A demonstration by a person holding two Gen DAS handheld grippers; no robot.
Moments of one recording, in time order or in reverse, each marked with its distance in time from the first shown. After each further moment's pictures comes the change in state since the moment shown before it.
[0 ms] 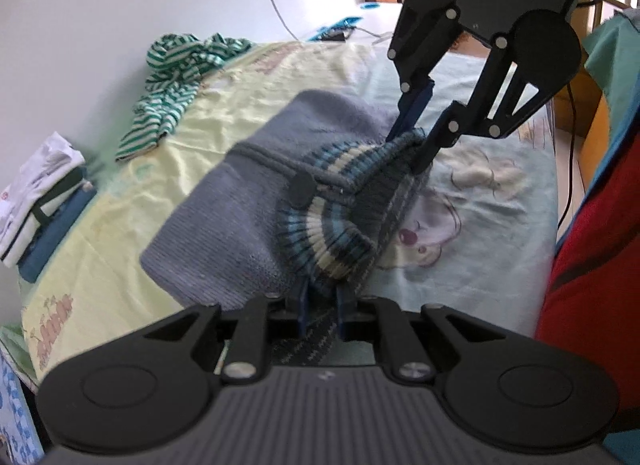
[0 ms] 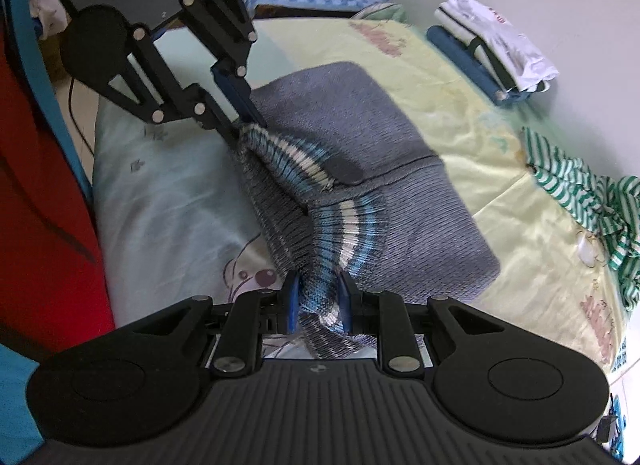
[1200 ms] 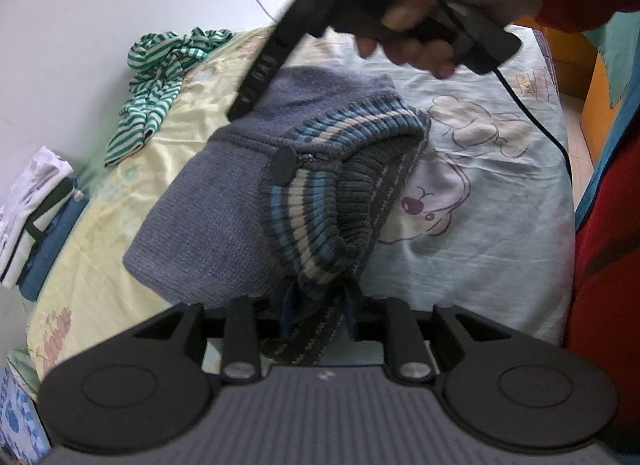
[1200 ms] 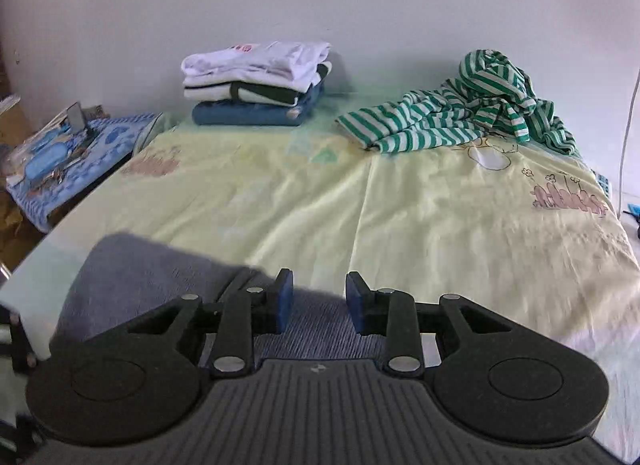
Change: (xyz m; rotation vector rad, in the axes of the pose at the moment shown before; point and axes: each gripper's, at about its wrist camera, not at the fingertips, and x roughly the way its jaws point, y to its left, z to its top) left arm 0.016 -0.012 -0.008 0.095 0.025 0.032; right arm 0.049 -0.081 0.006 0.773 -0.288 -0.319
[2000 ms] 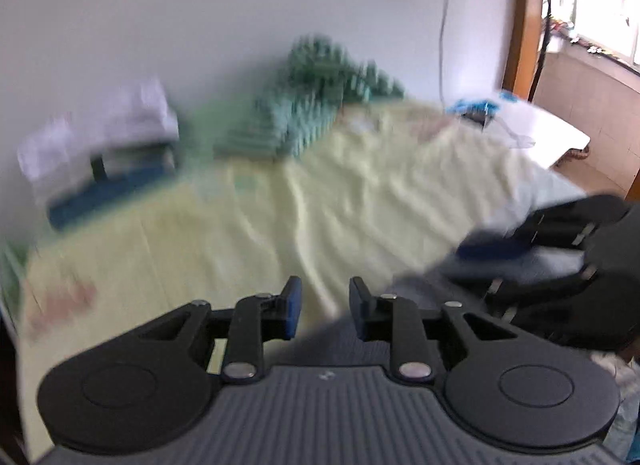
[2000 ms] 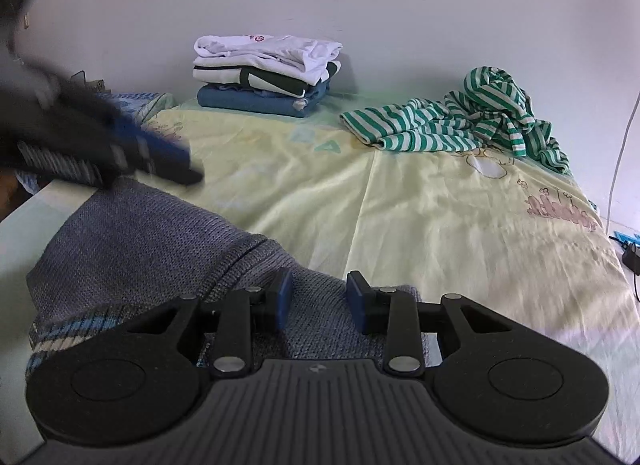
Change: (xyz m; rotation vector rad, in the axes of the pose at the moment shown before) left arm 0.043 0.127 0.038 -0.560 -0.132 0.116; right arm 0.002 0.015 -0.023 -0.089 -0.032 -0.053
